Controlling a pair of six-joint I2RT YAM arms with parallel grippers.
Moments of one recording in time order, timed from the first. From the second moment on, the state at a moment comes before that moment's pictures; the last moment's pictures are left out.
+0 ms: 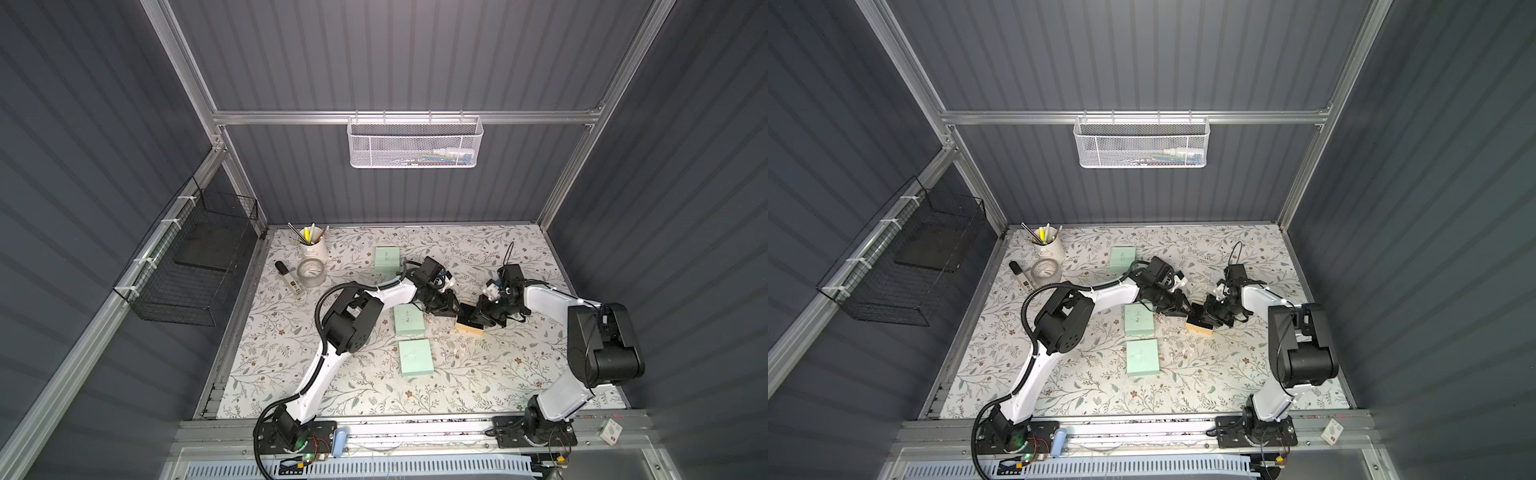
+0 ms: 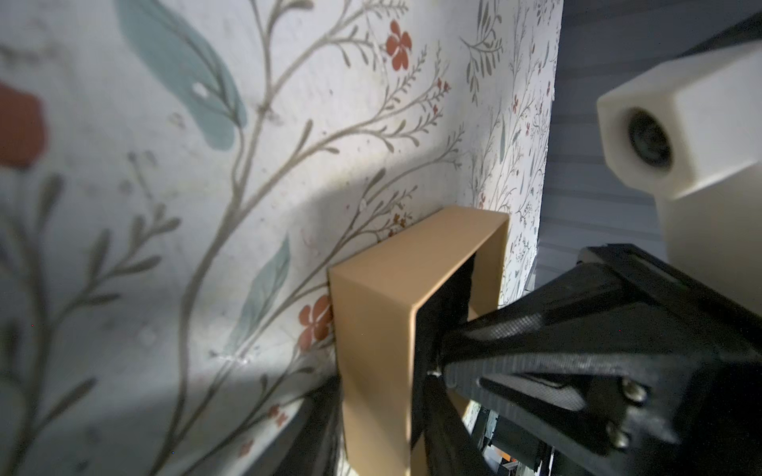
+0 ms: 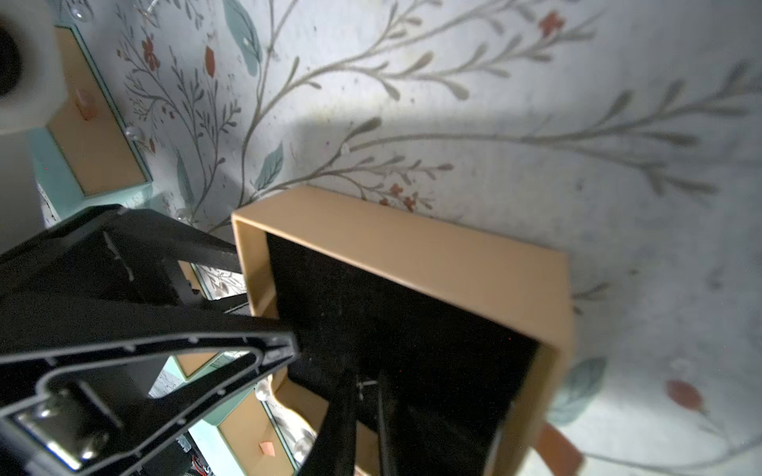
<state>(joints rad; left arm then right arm) -0.78 2.41 1.80 -0.35 0.78 -0.64 0.08 1.67 0.91 -0.57 -0.49 0.42</state>
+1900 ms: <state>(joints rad) -0.61 1.88 1.49 -0.27 0.76 -0.70 0.18 1.60 1.15 -0.60 -0.51 0.55</state>
